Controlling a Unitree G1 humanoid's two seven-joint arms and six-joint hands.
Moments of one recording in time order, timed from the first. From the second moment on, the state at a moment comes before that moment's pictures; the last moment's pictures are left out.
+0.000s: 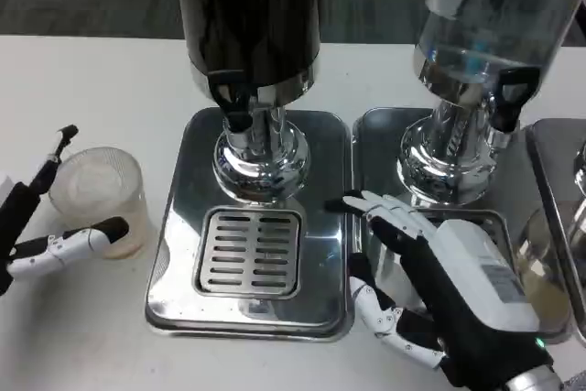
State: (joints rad) left arm -0.29 0.73 -0.10 1.07 0.42 -0.85 0.19; right arm 0.34 -0.29 0.29 -0.33 -0.67 -0.21 -0.07
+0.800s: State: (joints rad) left arm -0.28 0.69 -0.13 1.07 0.44 -0.87 0.34; right arm 0.32 -0.29 0.28 -0.32 -0.64 -0.24 -0.06
